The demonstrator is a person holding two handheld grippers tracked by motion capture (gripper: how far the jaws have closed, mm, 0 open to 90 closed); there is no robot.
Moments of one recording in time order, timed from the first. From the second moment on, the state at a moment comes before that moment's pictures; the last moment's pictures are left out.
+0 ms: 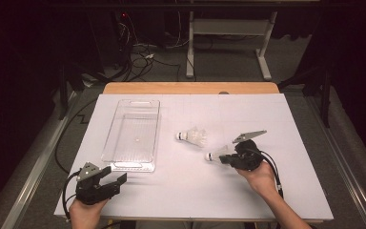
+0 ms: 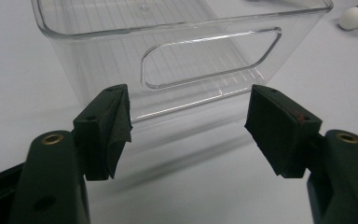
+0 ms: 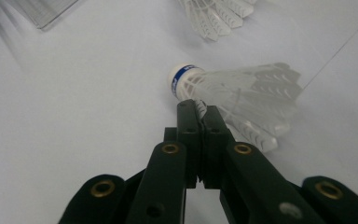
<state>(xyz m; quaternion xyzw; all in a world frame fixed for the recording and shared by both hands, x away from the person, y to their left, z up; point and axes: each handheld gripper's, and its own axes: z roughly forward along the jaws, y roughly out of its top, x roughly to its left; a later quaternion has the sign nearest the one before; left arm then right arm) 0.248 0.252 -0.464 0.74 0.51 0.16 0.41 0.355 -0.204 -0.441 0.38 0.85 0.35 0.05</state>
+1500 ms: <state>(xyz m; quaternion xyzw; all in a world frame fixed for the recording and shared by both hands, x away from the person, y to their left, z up) 0.247 0.253 -0.464 0.74 0.51 0.16 0.41 0.372 -0.211 -0.423 0.41 0.83 0.38 0.06</state>
